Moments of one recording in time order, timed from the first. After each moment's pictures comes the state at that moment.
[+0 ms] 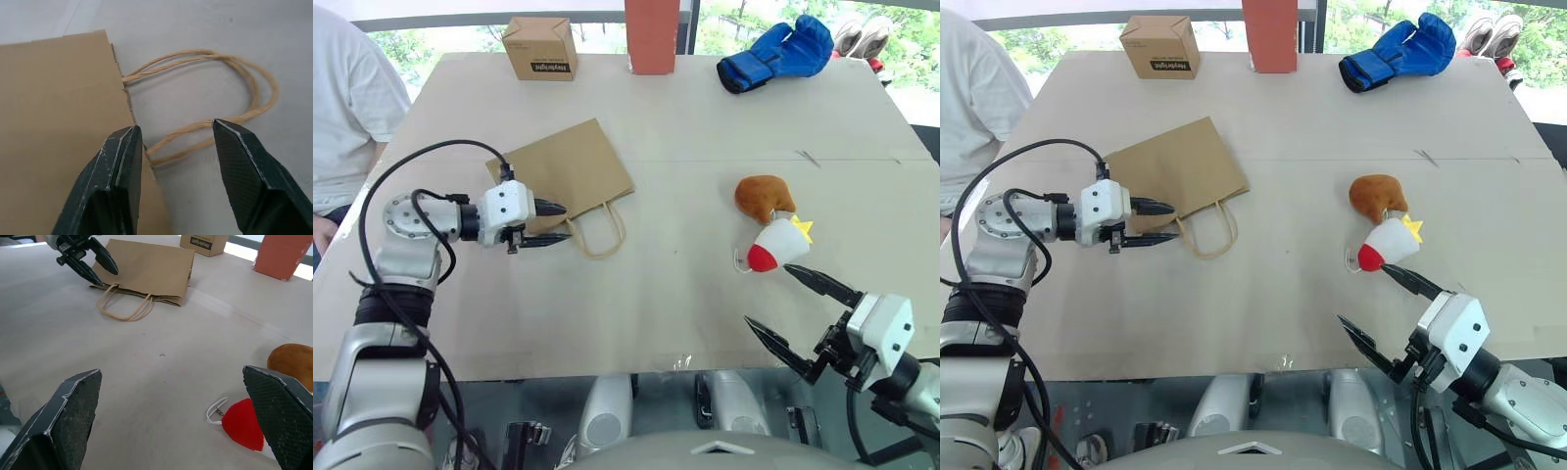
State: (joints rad) left arm -0.60 0.84 -0.05 0.60 -0.13 -0.37 -1.37; right arm 0.60 -0.54 -0.24 -0.95 0.44 0.27 0.67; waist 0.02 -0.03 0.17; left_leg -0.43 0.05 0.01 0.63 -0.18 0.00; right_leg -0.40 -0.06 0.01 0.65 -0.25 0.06
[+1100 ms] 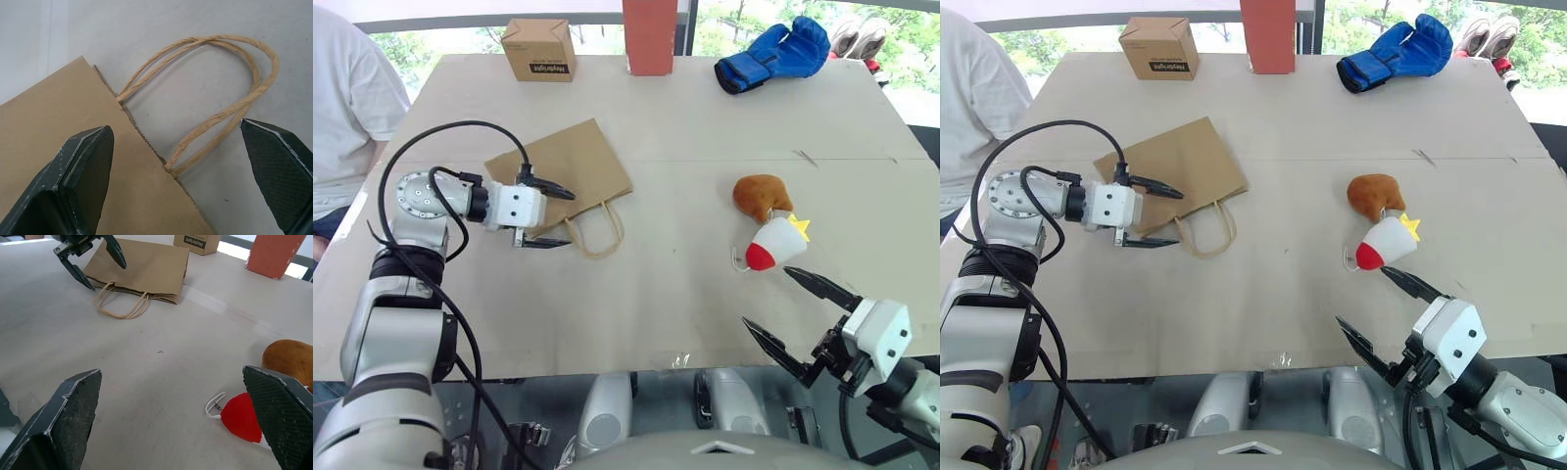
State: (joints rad) left arm -0.83 0.81 -0.13 0.95 -0.02 -0.78 -1.48; right arm 0.63 -0.53 -0.20 -0.97 0.40 0.25 0.63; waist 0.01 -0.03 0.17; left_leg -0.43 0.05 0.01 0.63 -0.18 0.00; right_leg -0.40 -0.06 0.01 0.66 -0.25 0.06
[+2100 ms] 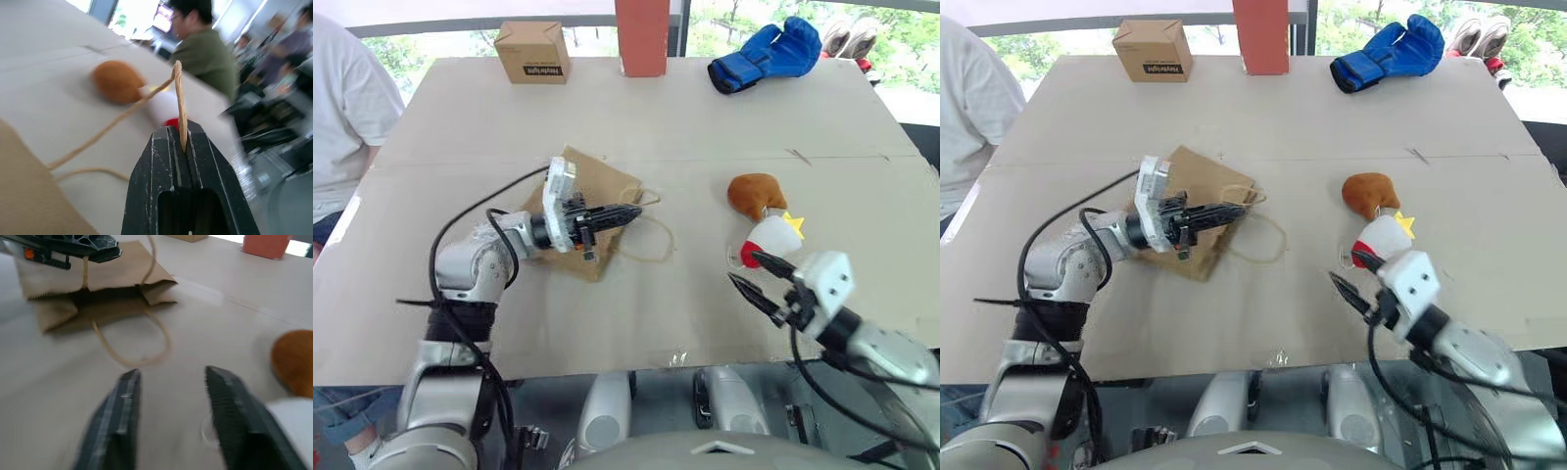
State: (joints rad) left arm -0.46 0.51 0.08 -0.04 -0.85 0.83 -0.97; right arm 0.12 -0.47 0.07 -0.73 0.36 0.53 0.48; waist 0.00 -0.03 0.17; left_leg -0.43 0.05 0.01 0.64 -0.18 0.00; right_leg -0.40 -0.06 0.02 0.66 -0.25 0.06
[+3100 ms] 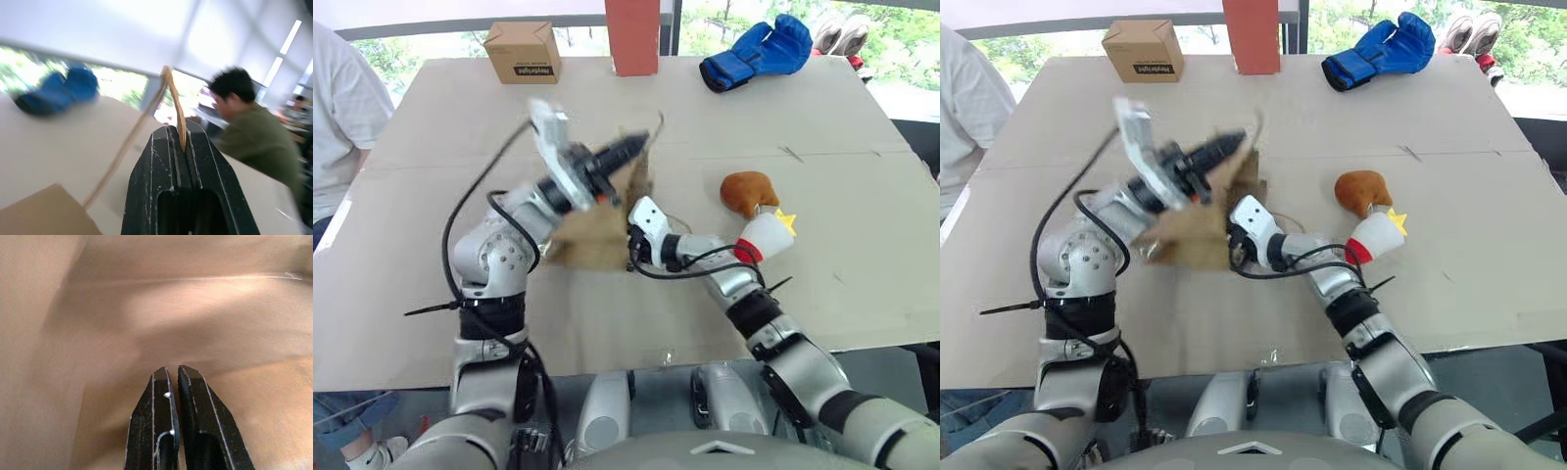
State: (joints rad) left arm -0.62 0.36 0.20 -0.12 -0.73 0.56 -0.64; right arm -0.71 0.09 0.35 0.67 0.08 0.09 0.56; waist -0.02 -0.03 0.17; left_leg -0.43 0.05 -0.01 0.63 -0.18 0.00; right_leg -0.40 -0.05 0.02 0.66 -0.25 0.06
